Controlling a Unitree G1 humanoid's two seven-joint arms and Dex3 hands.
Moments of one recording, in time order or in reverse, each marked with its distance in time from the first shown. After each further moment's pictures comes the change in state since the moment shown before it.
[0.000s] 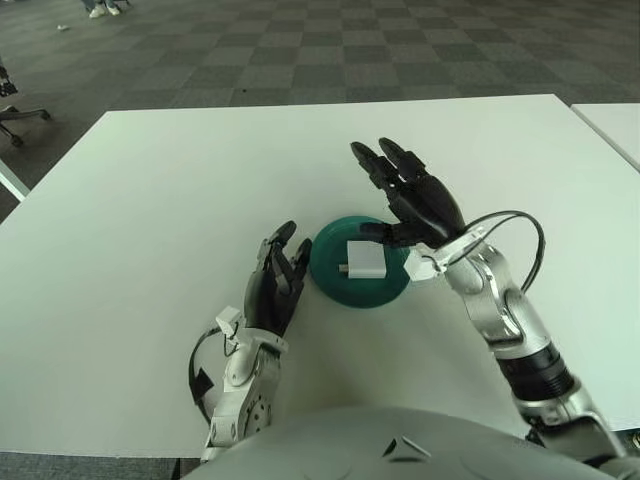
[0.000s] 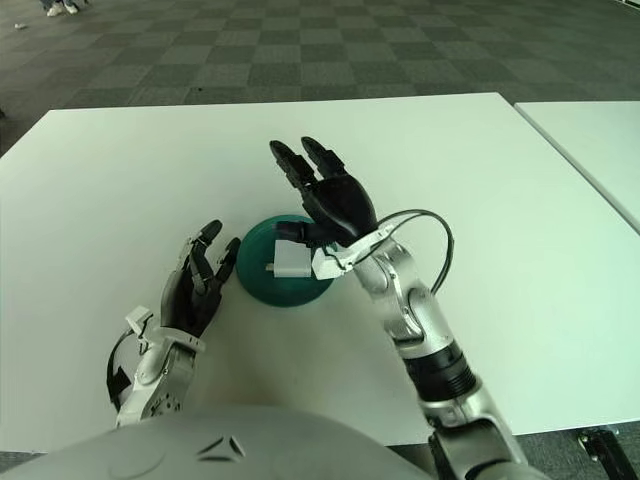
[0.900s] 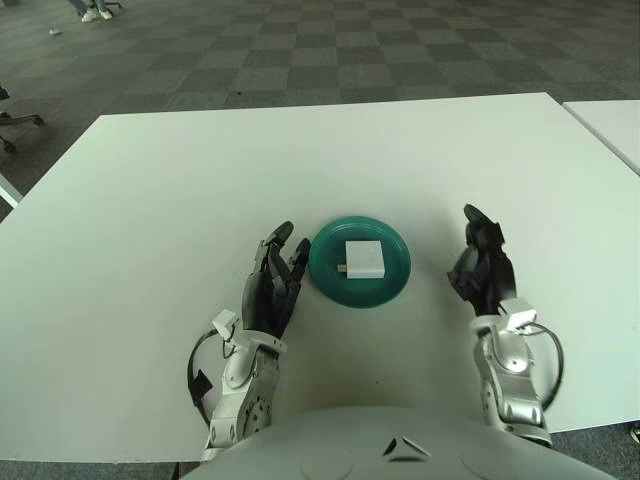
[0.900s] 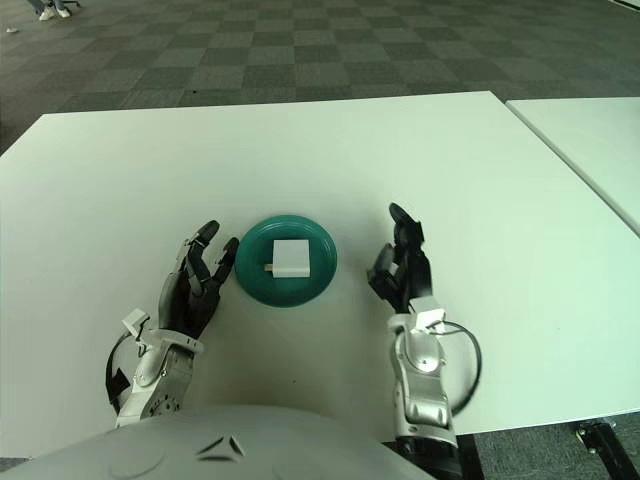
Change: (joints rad) left arm 0.017 -0.002 0.017 0.028 -0.039 -0.004 -0.035; right arm 0.378 0.224 -0.354 0.227 0.674 -0.217 -0.094
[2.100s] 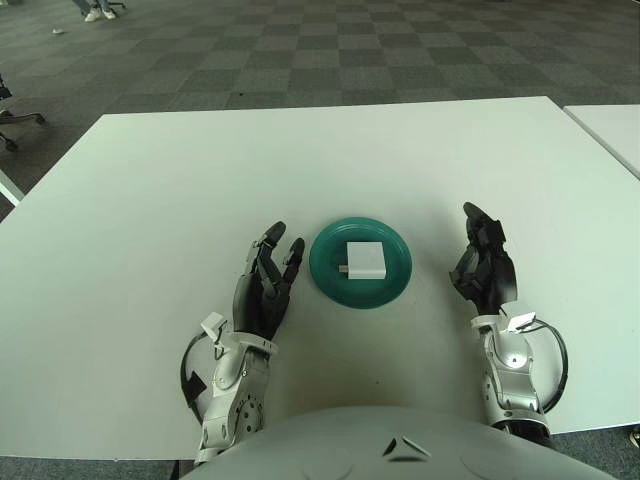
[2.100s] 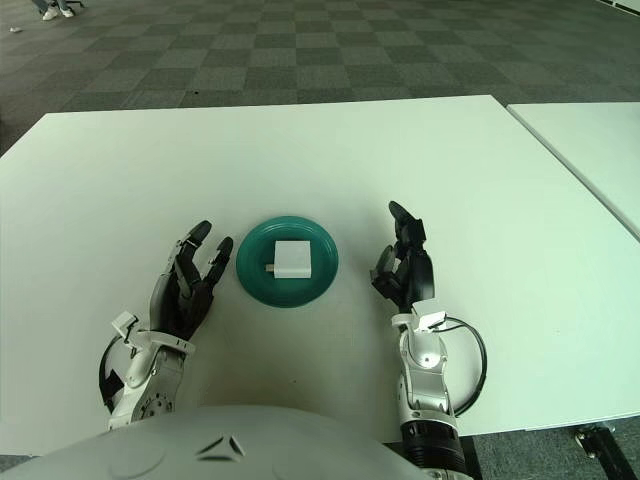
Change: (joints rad) left arm -0.006 -0.012 0.083 0.033 -0.036 0.011 -0.096; right arm -0.092 -0.024 0.014 0.218 -0.003 -0.186 0.002
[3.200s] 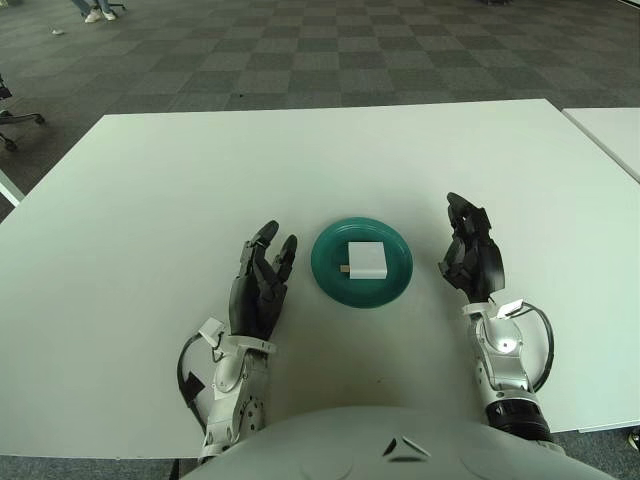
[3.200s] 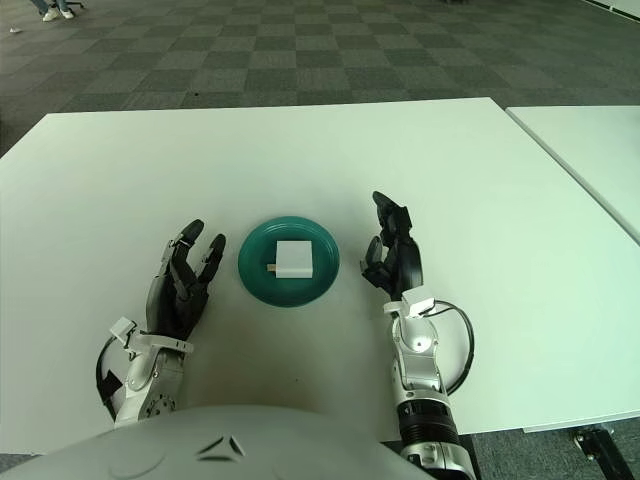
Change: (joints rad) left arm -0.026 0.029 0.022 0.092 0.200 -0.152 0.060; right arm -0.085 -0.040 0.019 0.114 0.015 -0.084 0.032
